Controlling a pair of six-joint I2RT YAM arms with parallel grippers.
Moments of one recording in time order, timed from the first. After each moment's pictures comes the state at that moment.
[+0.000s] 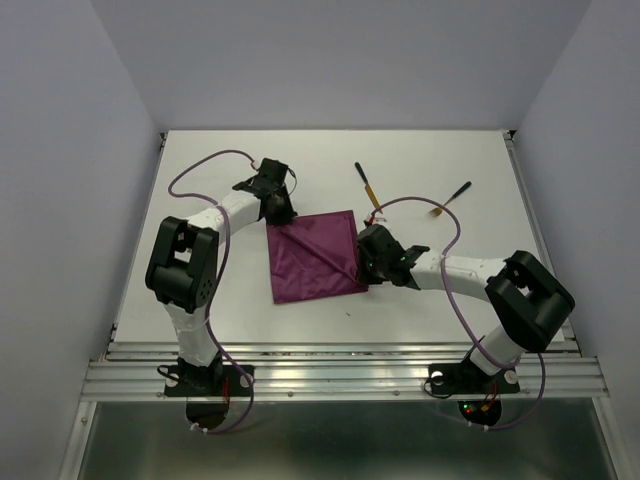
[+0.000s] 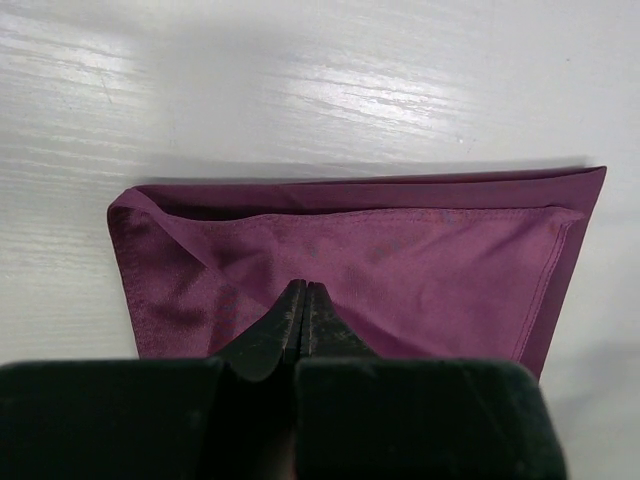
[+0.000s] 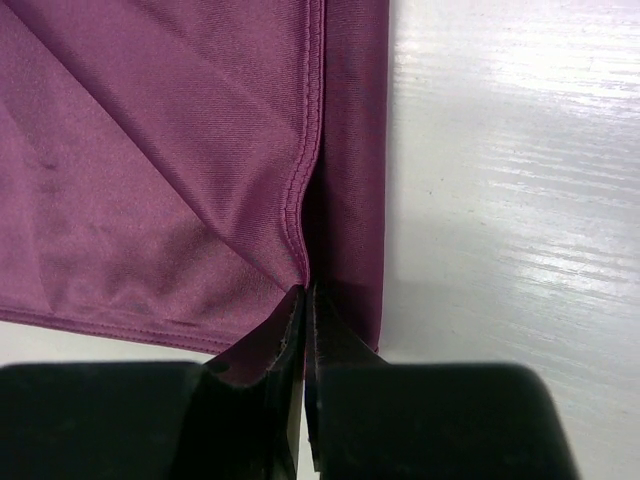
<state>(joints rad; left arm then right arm) -0.39 1.84 1.27 -0.41 -0.02 -0.62 0.77 1.58 0.81 -0.16 0.15 0.69</state>
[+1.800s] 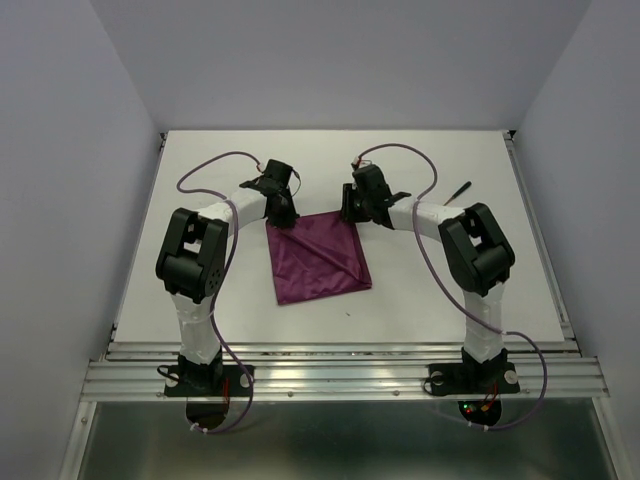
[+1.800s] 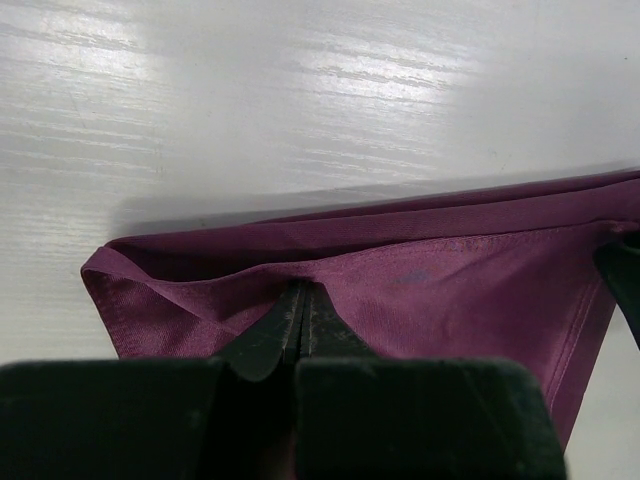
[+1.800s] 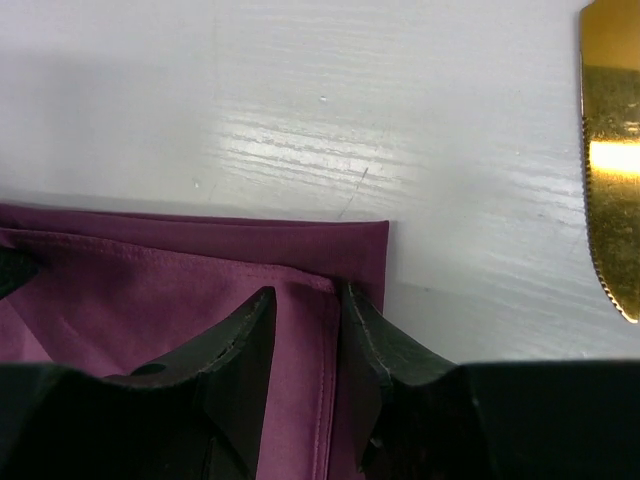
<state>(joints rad) -0.39 1.93 1.33 -0.42 -0.02 -0.60 0.53 2.03 1.36 -0.06 0.03 0.43</state>
